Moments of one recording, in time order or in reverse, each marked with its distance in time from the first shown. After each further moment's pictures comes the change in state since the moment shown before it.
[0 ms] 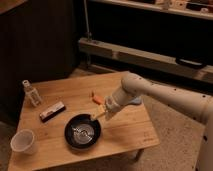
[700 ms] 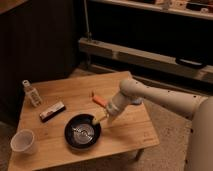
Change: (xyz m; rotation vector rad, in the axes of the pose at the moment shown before) arm -0.002 -0.040 0.027 0.028 0.036 0.051
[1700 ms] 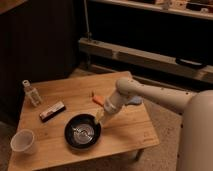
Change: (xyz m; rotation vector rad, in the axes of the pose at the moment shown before) arm -0.008 0.006 0.009 0.012 0.044 -0.008
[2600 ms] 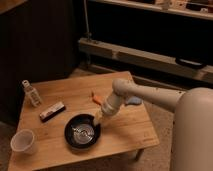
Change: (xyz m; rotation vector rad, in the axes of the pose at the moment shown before) arm -0.003 -0.005 0.024 0.003 0.044 0.012
